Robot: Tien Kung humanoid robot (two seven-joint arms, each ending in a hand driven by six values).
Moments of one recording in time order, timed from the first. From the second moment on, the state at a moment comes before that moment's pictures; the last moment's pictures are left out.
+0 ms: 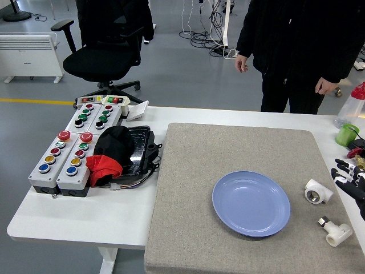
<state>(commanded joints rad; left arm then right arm) -0.21 0.02 -1.13 -0.31 1.57 0.03 0.54 0.29 -0.40 1.23 1.28 -1.17 -0.15 -0.17</state>
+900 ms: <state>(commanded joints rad) -0.24 0.03 -1.10 -0.30 1.51 0.04 0.53 0.47 -0.38 0.99 1.08 -1.66 -0.14 -0.27</state>
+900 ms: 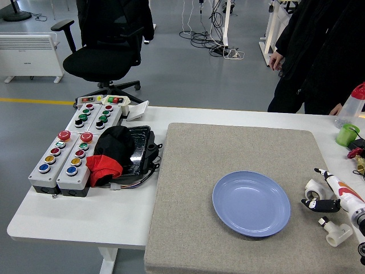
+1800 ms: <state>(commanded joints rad) -0.26 0.03 -1.10 -0.30 1.51 0.05 0.53 0.52 -0.36 0.96 1.03 -1.69 -0.18 -0.25</state>
